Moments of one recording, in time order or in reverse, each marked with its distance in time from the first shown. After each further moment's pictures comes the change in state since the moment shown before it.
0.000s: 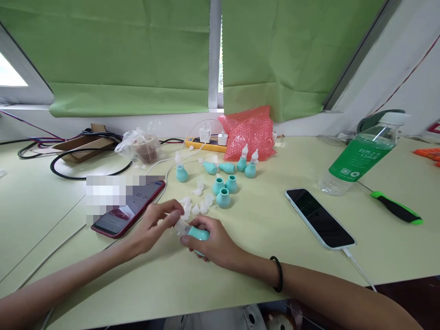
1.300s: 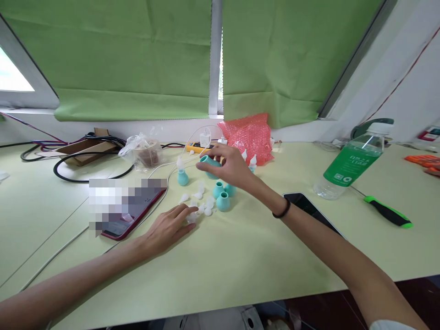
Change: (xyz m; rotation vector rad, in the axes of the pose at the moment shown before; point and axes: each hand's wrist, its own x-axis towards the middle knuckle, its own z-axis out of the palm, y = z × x) left_hand 0.003 -0.018 0.015 0.527 -0.087 0.239; right_hand 0.048 -0.109 -0.065 -0.811 0.379 -0.745
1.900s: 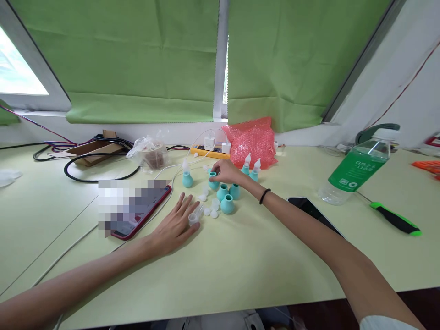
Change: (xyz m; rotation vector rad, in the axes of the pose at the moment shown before) left_hand -0.003 -0.011 0.013 -0.047 -0.009 -0.103; right_hand 0.026 0.081 0.039 -0.193 -0.401 0.147
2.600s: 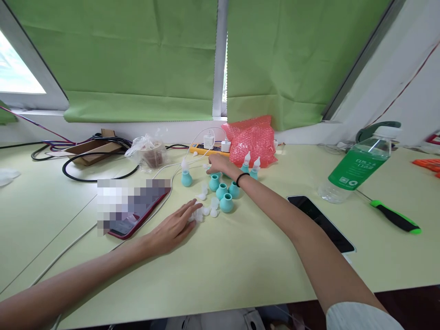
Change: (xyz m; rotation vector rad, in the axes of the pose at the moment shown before) left_hand 0.001 0.004 -0.009 -0.105 -0.064 0.106; right_hand 0.050 0.017 0.013 -0.400 -0.081 0.145
